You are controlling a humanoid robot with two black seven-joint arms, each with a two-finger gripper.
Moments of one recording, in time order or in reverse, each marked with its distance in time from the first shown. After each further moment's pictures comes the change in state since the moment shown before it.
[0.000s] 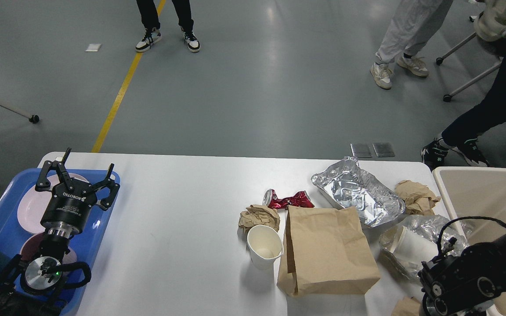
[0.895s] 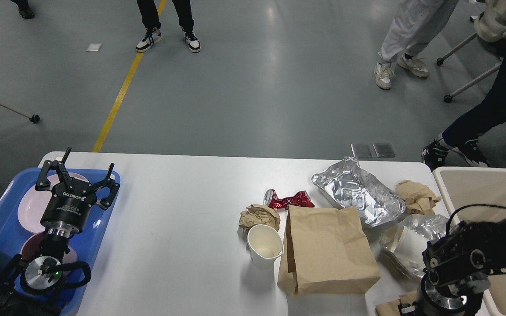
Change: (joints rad) left arm -0.001 0.000 0.000 0.000 0.000 0.000 0.000; right arm 0.167 -0.054 -0.013 0.051 0.254 0.065 0.016
